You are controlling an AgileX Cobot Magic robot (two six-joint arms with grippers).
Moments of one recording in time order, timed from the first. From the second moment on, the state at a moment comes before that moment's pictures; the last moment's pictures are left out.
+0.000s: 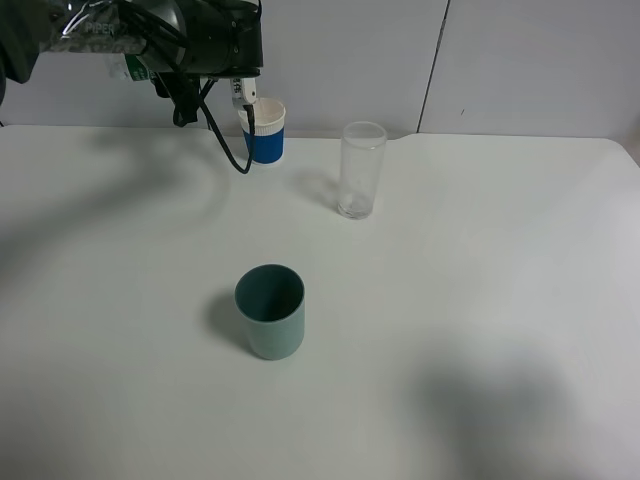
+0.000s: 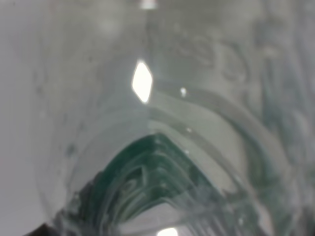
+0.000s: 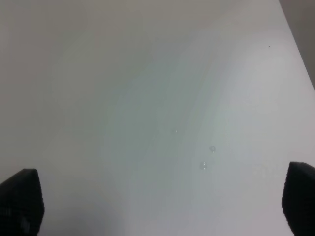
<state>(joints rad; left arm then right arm) -0.51 2.28 -1.80 1.33 1.11 -0.07 -0.03 0.00 -0.48 0.02 1.06 -0.01</state>
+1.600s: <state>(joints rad) -0.51 2.28 -1.80 1.36 1.10 0.02 -0.03 0.00 -0.48 0.02 1.06 -0.01</state>
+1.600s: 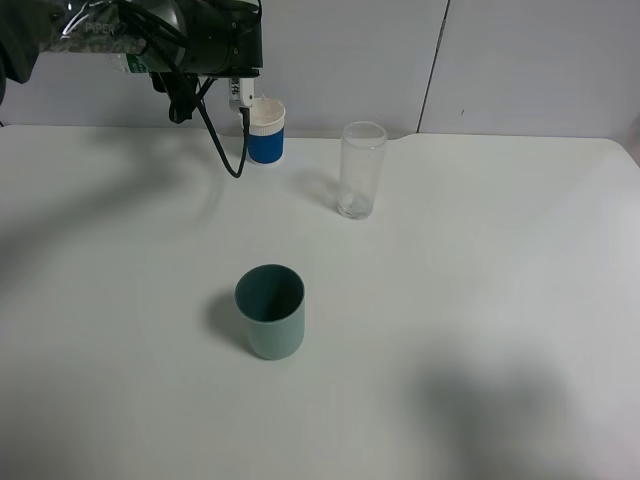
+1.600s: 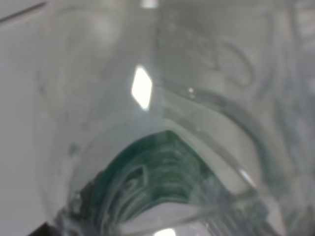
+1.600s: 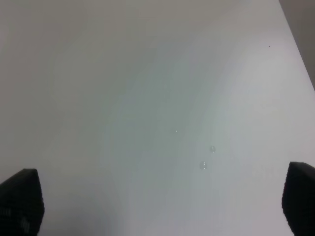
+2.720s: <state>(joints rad) -0.51 2.28 -1.80 1.39 1.10 0.03 -0.03 0.00 -0.48 0.02 1.06 -0.01</state>
